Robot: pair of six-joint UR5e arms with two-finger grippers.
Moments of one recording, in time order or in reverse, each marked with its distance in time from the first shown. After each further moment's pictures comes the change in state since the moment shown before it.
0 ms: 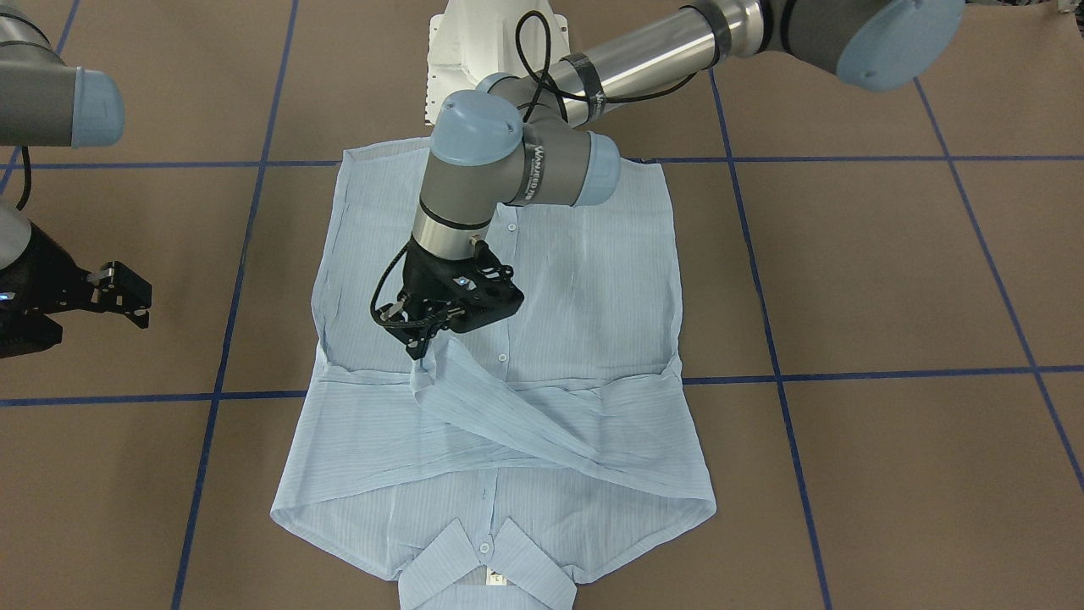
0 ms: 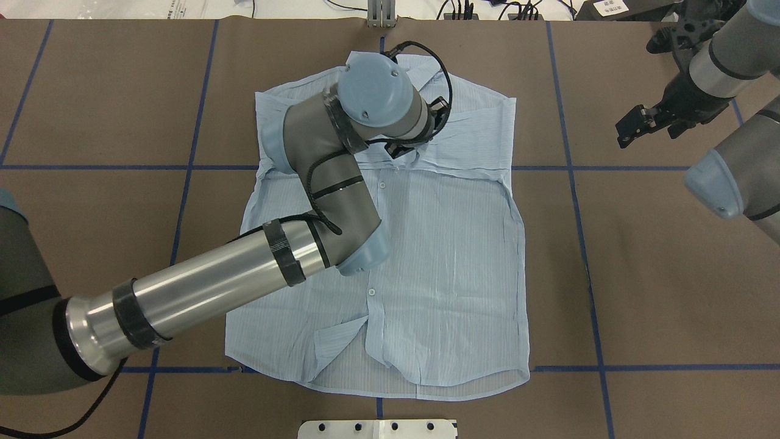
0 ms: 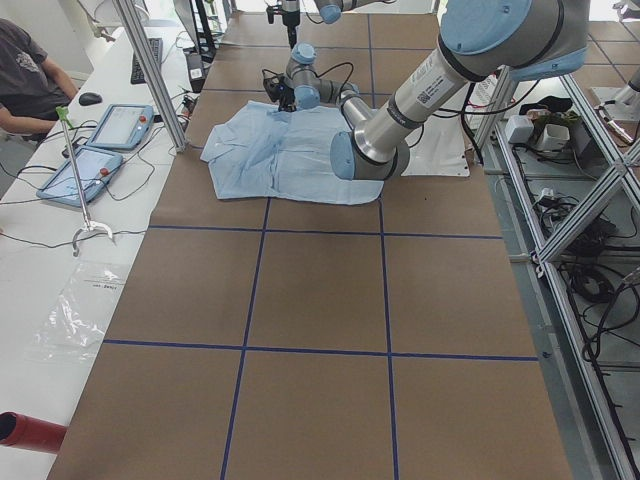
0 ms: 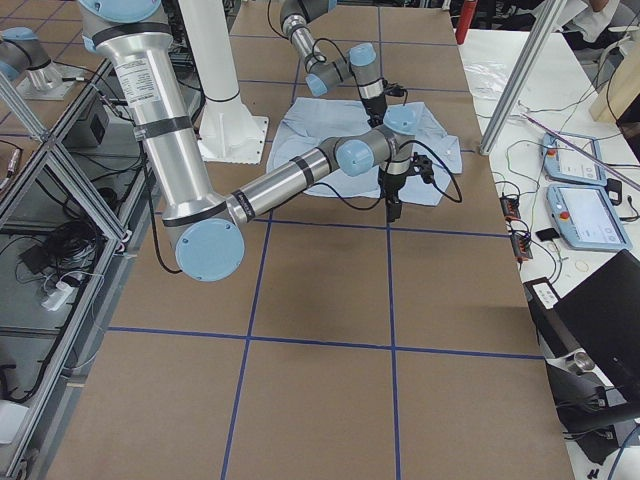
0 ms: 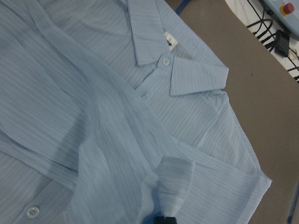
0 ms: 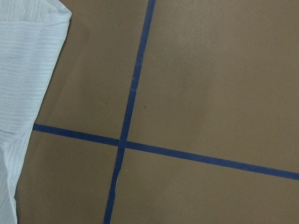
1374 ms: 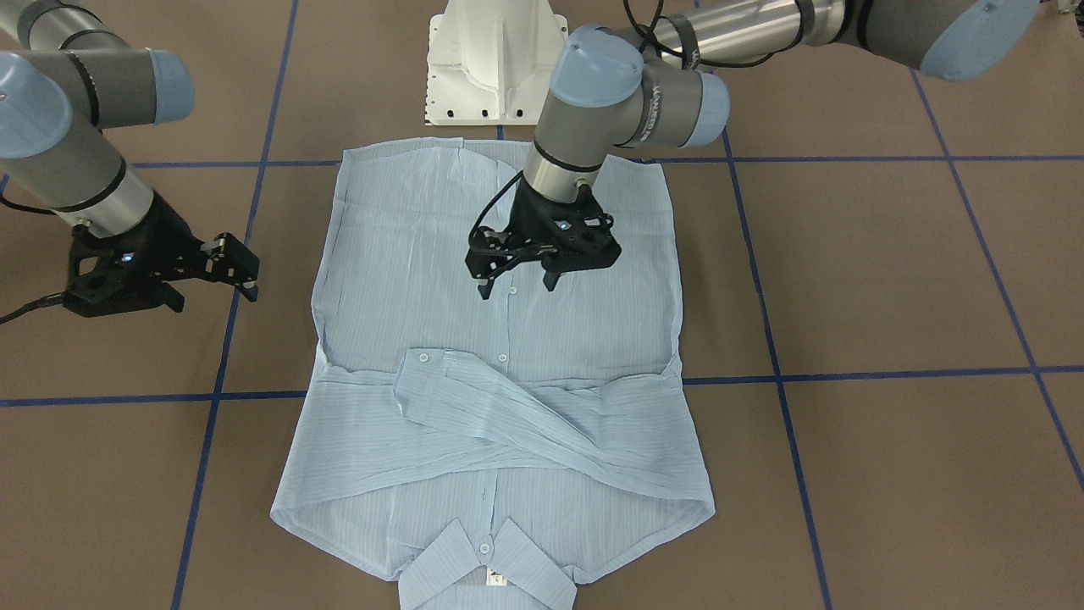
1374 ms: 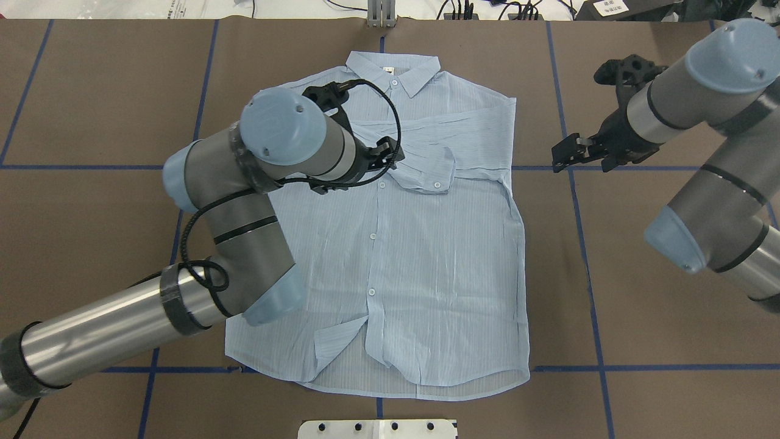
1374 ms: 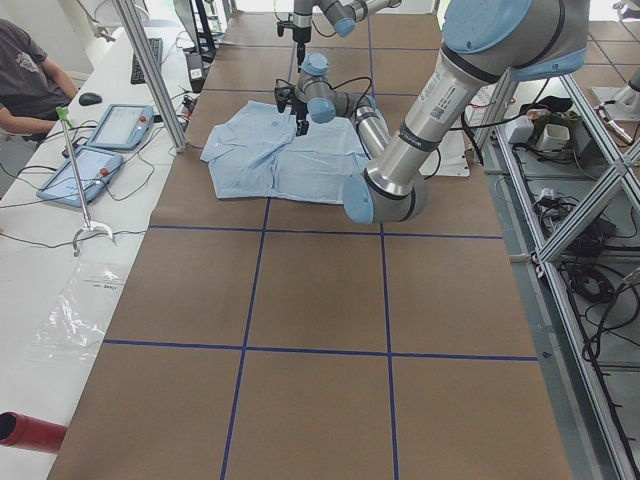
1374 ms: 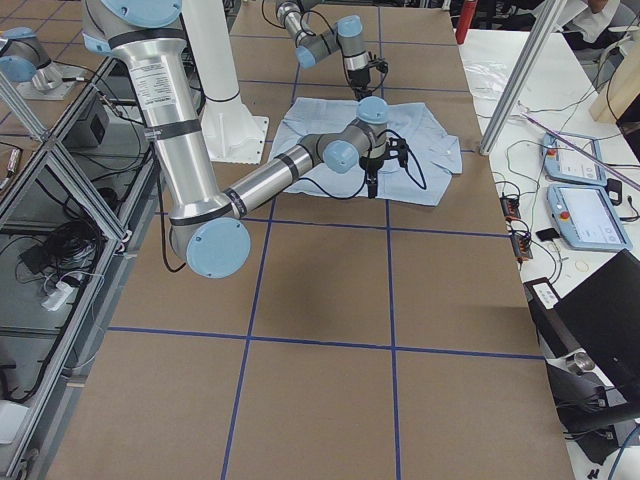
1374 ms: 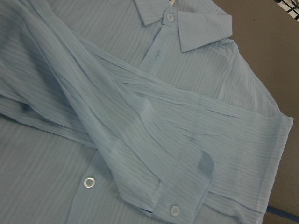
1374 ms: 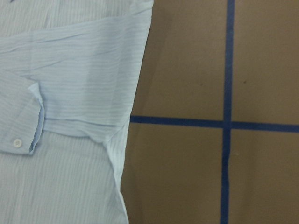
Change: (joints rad) left arm -0.040 0.379 -0.542 0.287 -0.104 0.350; right arm -0.220 -0.042 0.078 0.267 -0.072 0.461
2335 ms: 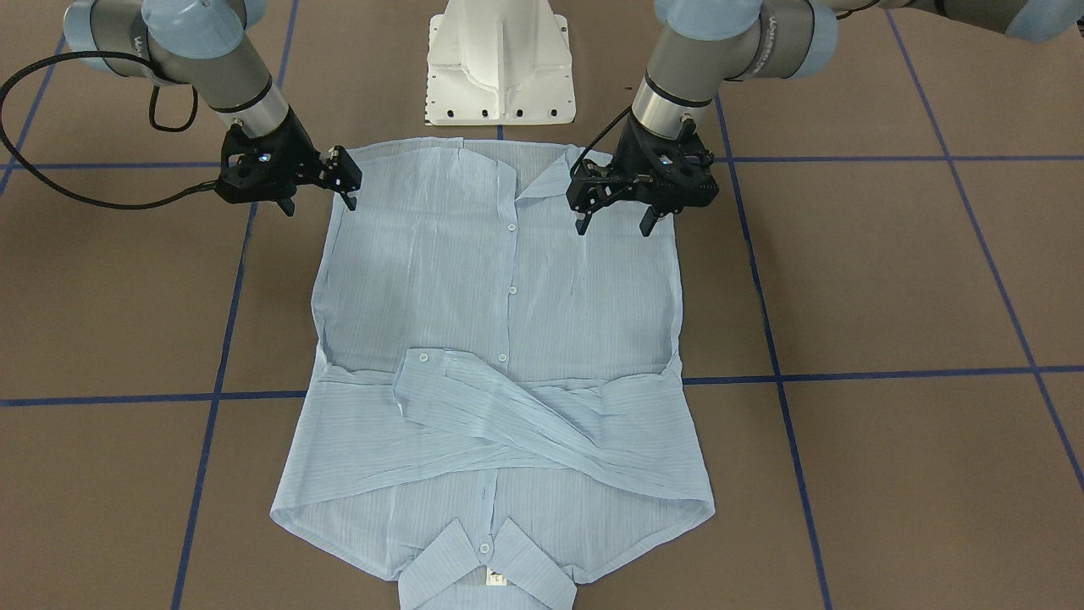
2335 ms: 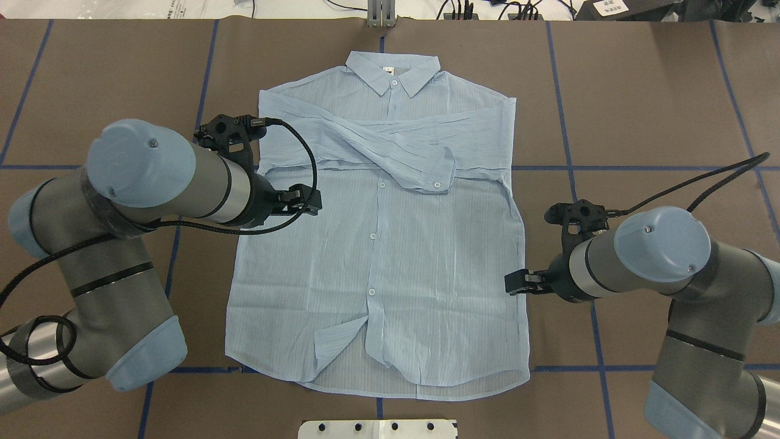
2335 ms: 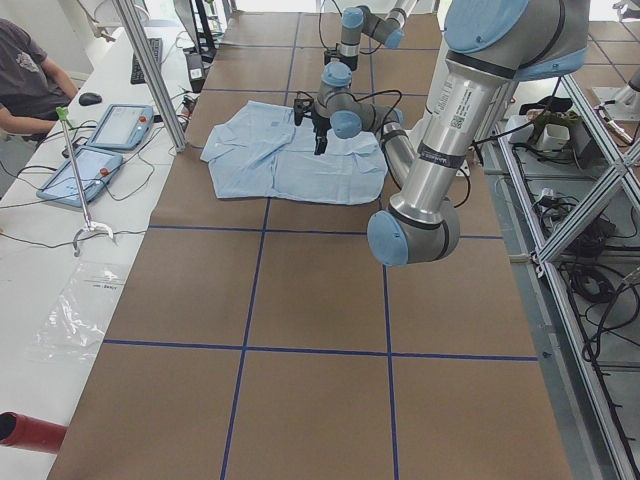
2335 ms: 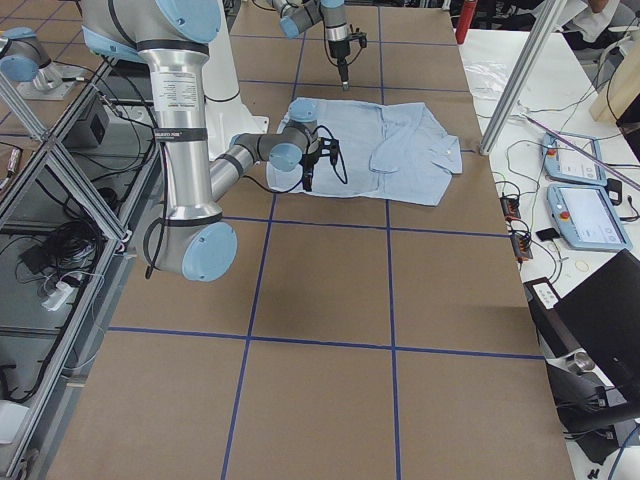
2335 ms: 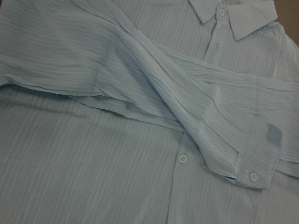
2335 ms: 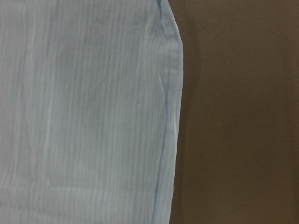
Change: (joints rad) left arm 0.001 0.256 -0.341 0.127 -0.055 0.176; right arm -0.391 -0.181 0.197 0.039 -0.219 0.329
